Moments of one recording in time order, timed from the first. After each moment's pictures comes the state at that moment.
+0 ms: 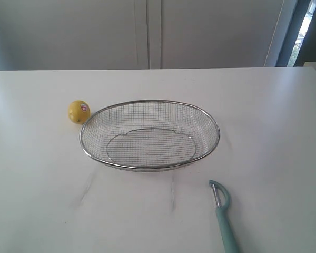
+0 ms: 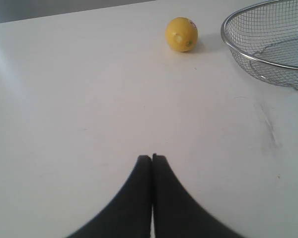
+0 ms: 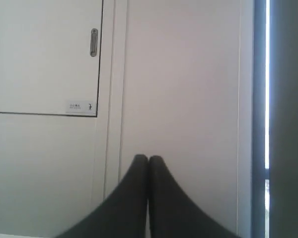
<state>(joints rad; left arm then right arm) -0.14 0.01 0.02 -0.09 0.39 0.15 0.13 0.00 -0.03 0.00 -0.33 -0.01</state>
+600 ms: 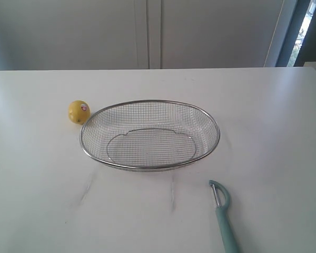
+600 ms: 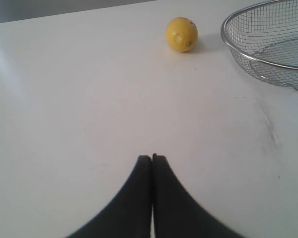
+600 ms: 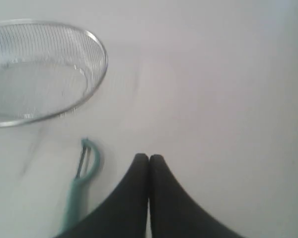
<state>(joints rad) -0.14 0.01 0.02 -0.09 0.39 0.15 0.13 0.71 -0.66 0.08 0.74 0.03</state>
